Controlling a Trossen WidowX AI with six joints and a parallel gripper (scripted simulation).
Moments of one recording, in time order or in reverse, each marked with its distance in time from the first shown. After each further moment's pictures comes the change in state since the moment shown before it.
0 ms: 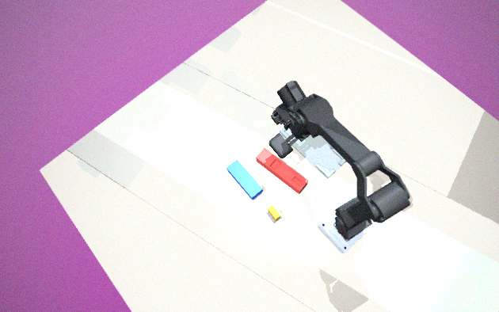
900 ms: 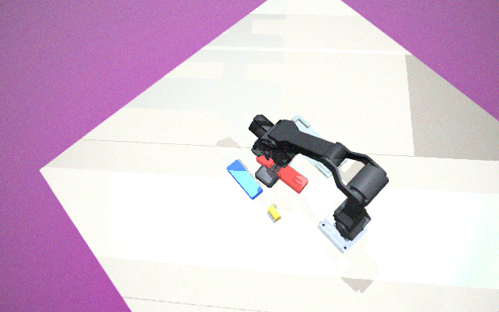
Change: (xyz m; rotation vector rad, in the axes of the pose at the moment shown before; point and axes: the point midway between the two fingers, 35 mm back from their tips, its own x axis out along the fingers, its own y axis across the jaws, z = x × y) arm 0.074 0.081 -0.036 -0.183 0.209 0.077
